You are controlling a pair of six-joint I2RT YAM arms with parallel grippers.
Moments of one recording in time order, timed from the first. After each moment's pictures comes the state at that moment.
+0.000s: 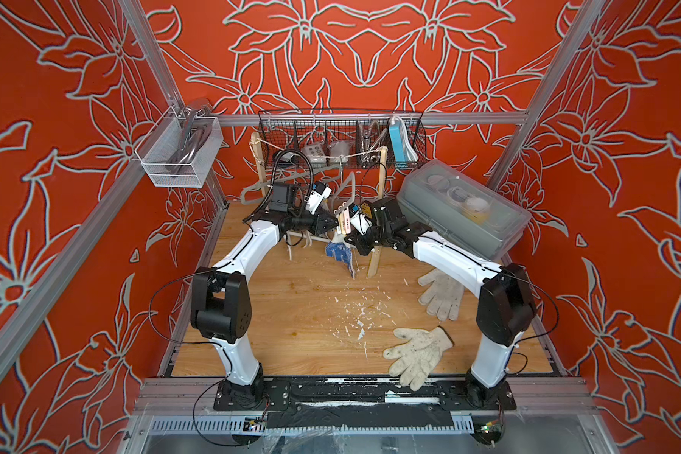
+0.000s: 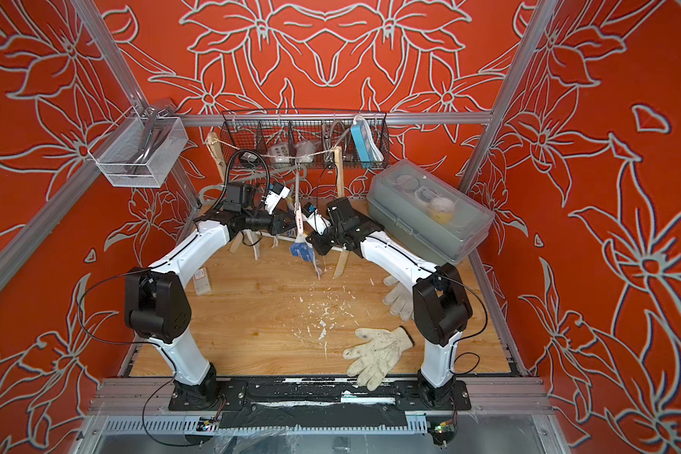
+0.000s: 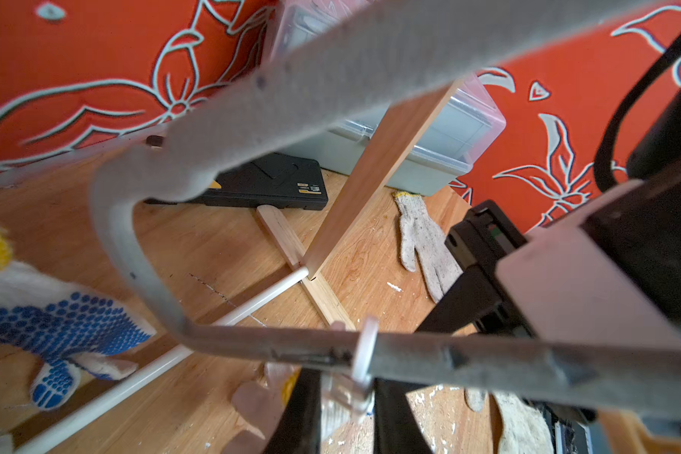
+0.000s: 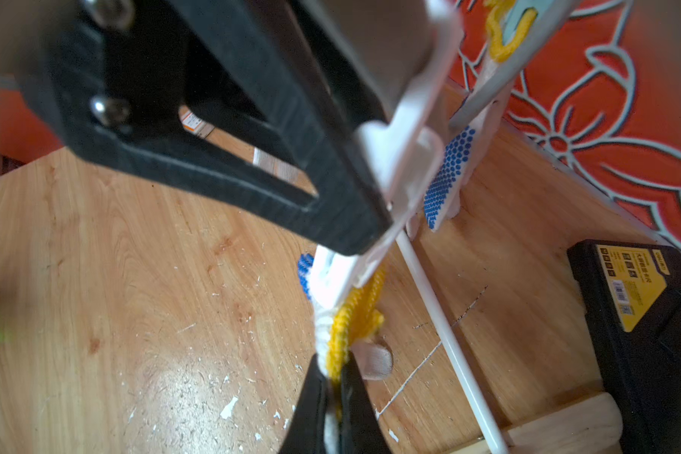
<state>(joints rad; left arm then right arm) -0.15 1.77 1.51 -0.41 0.89 0.09 0.62 1.82 1.52 -0.38 -0.42 -0.25</state>
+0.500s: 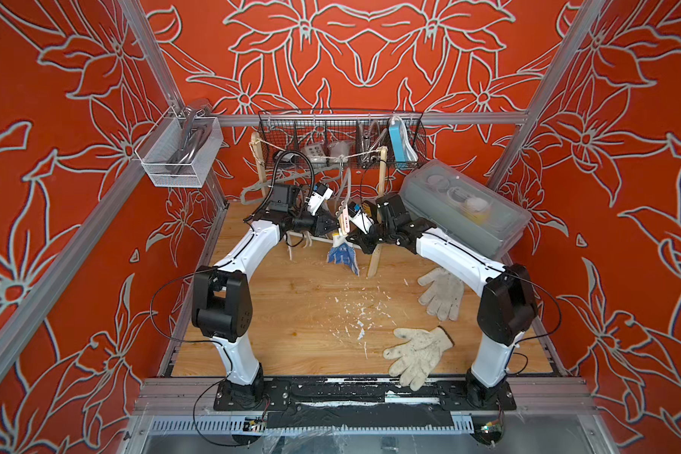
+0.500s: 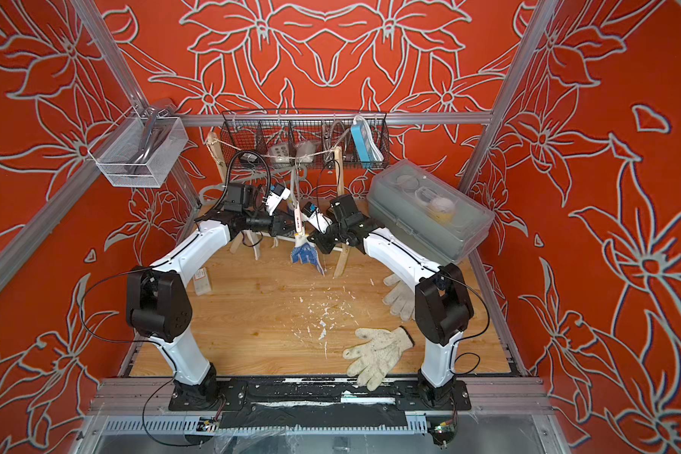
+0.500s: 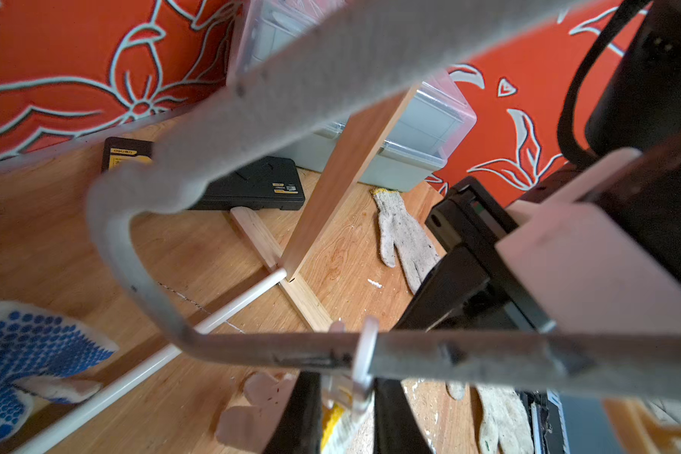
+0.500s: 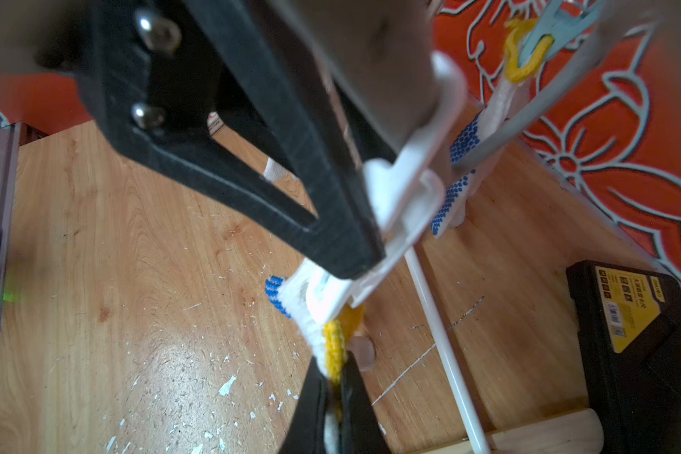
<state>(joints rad) -0.15 1.78 1.52 -0.42 0.96 0.11 0.60 1.82 1.56 -0.43 -0.47 -0.31</state>
